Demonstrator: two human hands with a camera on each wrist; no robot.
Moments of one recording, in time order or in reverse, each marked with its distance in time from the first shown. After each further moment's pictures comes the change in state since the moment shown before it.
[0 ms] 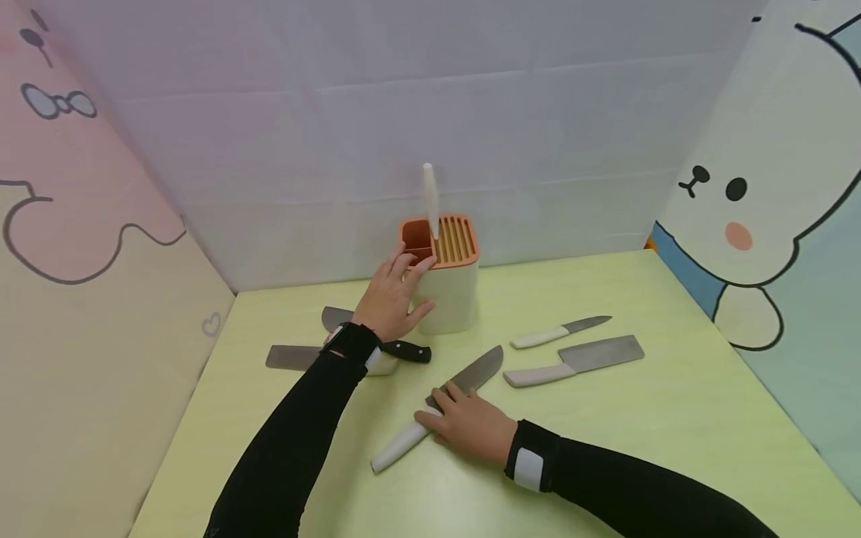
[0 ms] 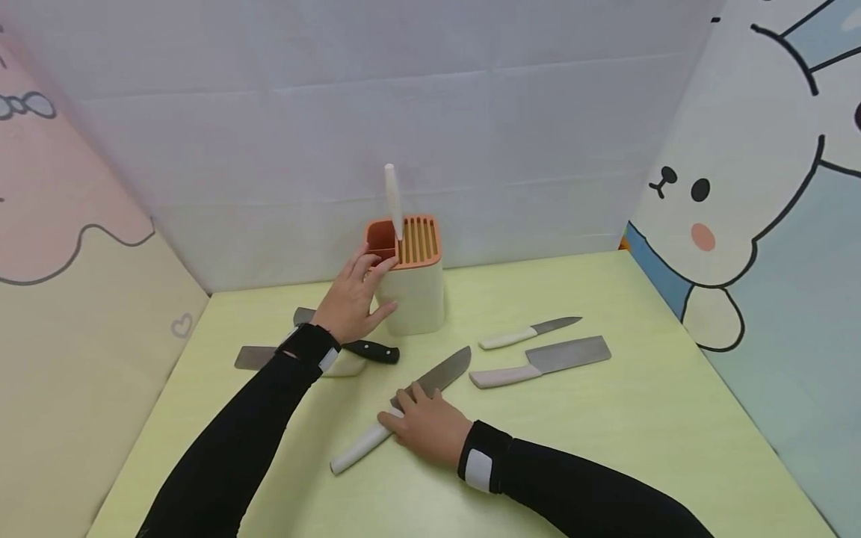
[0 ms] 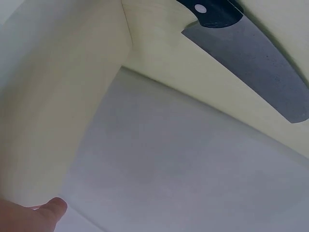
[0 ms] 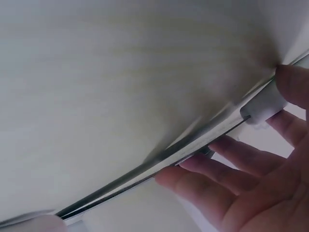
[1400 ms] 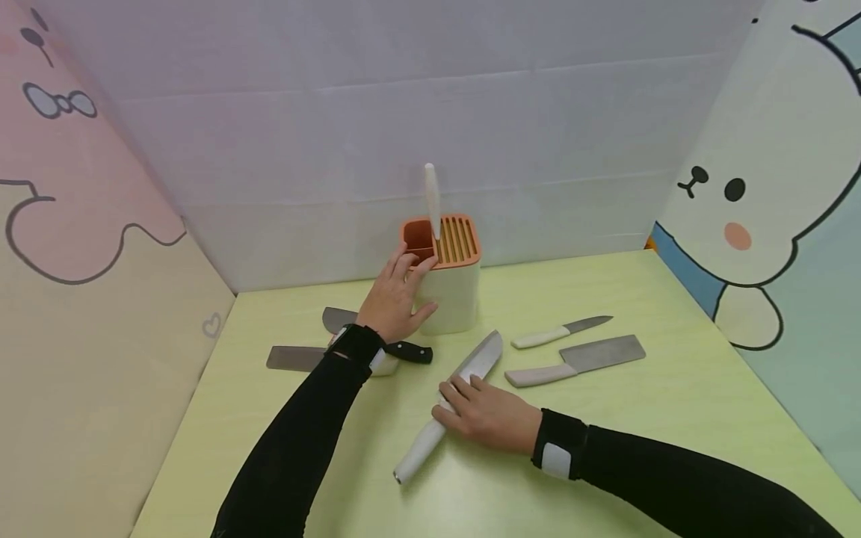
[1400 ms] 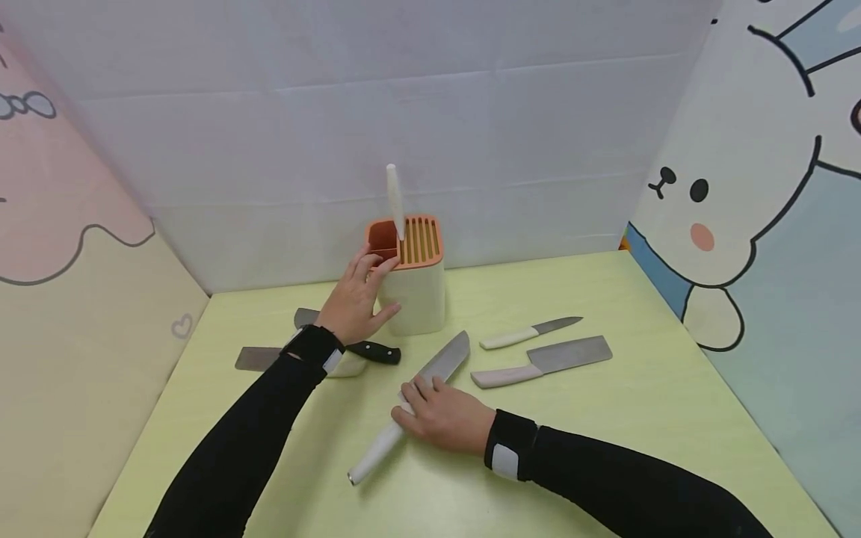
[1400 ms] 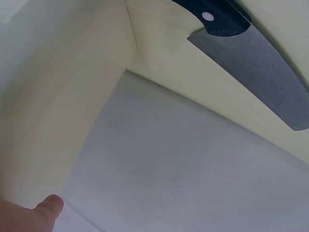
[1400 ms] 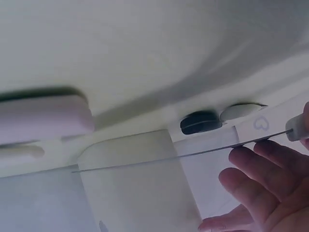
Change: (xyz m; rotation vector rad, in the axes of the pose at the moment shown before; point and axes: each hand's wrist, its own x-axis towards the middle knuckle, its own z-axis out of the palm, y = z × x) left_hand 0.001 0.001 0.009 -0.004 0.045 -0.013; right_hand -0.014 0.027 -0.025 -0.288 0.124 -0.274
